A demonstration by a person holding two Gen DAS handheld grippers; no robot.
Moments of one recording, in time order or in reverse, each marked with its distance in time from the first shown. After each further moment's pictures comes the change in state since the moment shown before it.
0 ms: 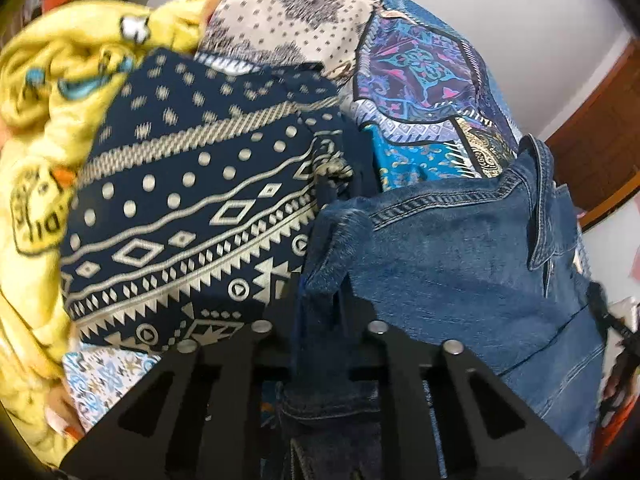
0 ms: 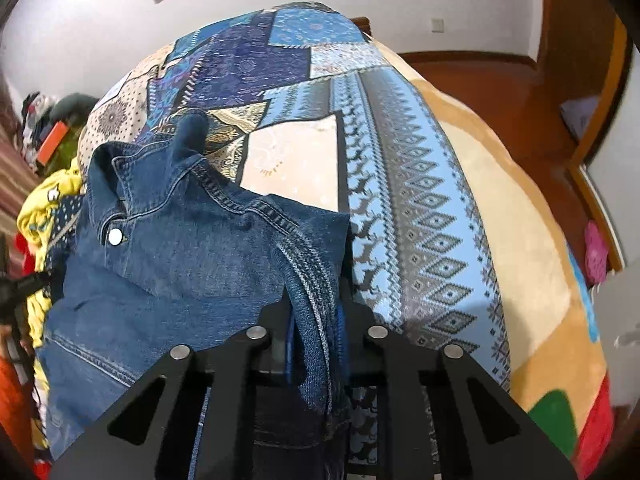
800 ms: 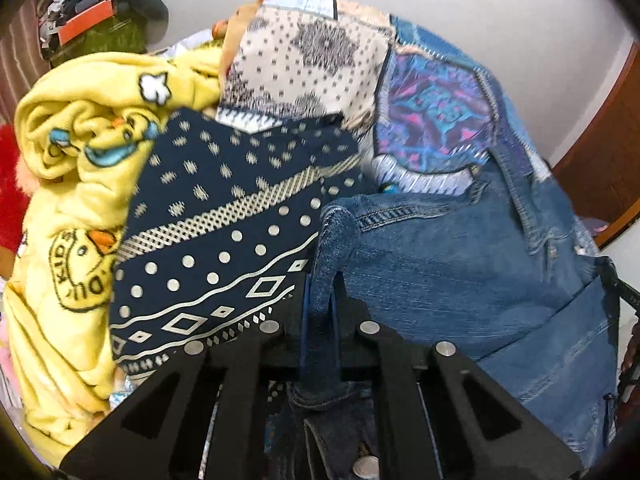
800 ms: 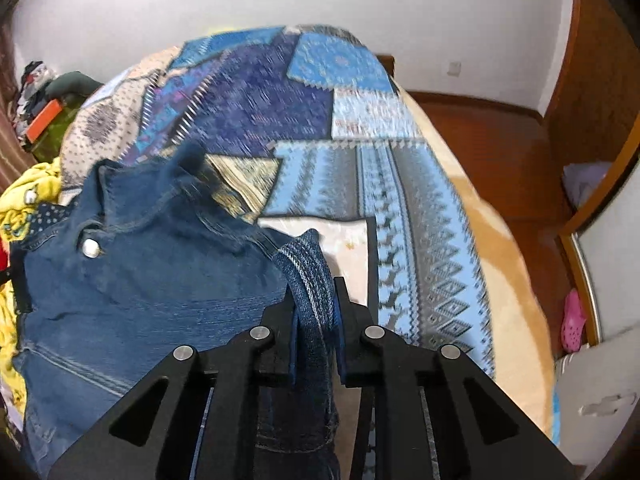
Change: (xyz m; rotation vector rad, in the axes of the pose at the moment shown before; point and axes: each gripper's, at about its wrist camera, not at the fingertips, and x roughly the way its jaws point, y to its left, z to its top) left arm -0.011 0.002 0.035 -0.001 -0.072 0.102; right arm 0.045 0.027 0.074 -0.118 -0.040 -0.090
